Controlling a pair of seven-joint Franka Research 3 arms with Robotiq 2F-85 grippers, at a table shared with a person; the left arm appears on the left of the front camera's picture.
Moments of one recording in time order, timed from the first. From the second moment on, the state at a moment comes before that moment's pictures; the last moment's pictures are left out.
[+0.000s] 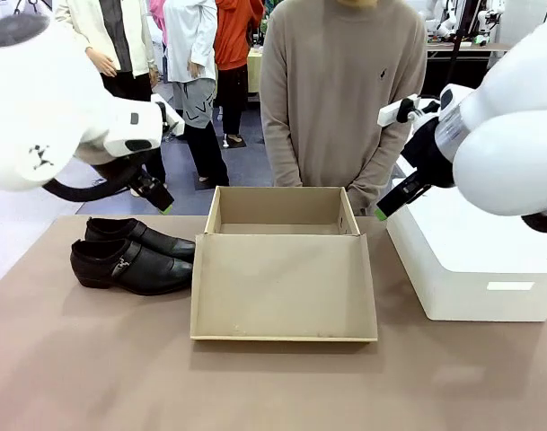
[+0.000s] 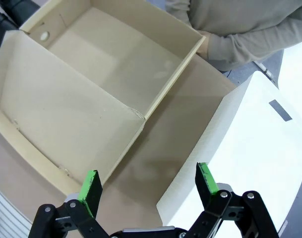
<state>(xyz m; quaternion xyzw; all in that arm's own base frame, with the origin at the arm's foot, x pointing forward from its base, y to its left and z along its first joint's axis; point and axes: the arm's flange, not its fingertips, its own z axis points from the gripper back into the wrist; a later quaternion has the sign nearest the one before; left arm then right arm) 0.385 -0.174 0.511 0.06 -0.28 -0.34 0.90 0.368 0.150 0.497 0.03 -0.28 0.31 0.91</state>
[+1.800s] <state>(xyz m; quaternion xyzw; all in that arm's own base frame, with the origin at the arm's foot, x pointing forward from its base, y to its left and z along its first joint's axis) 0.363 -0.101 0.567 -0.11 -0.26 -0.62 0.74 0.320 0.069 0.548 0.24 -0.31 0.50 0.77</state>
